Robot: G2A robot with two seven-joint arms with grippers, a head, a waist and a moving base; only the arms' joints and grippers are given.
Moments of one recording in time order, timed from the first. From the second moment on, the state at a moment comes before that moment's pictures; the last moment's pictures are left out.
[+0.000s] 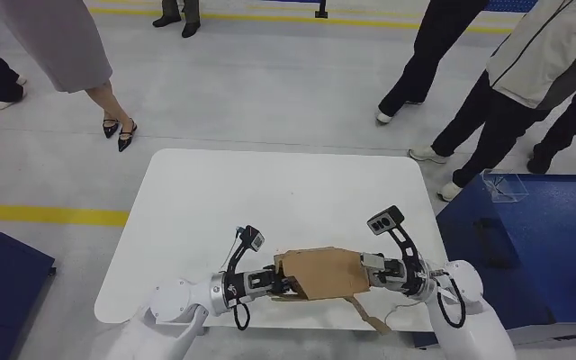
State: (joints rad) left arm 1.24 -1.20 -1.09 -1.65 -0.46 -0.19 -0.96; right arm -1.35 -1.13 1.45 -1.69 0.74 -0.12 1.33
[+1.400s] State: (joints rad) left arm 1.28 -1.18 -1.21 -1.73 -0.27 -0.34 -0.72; right arm -1.31 -1.14 1.43 -1.64 1.00 0.04 1.13
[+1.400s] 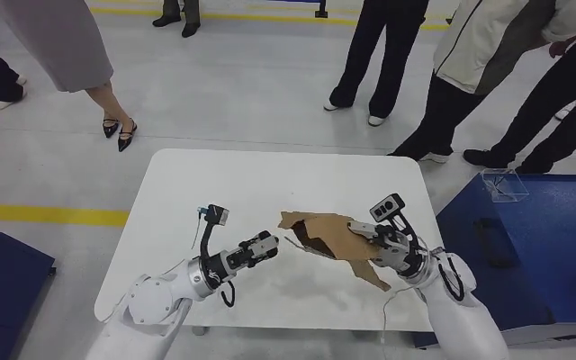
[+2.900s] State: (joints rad) left arm 1.50 -1.18 -1.23 -2.09 0.16 -0.38 -0.39; right arm -1.32 -1.14 1.37 -1.63 1.03 0.21 1.06
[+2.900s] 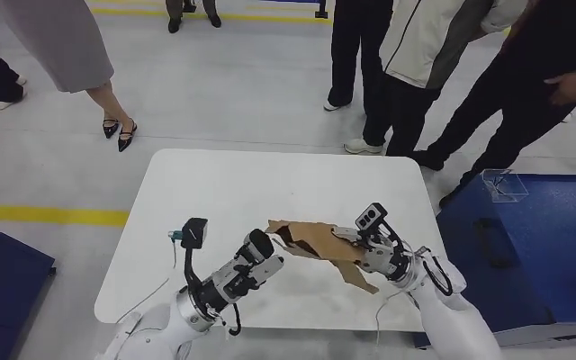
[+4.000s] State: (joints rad) left arm 1.40 -1.20 -1.10 -1.92 -0.22 -0.56 -0.62; right arm -1.37 -1.13 1.36 -1.65 1.30 0.53 1.00
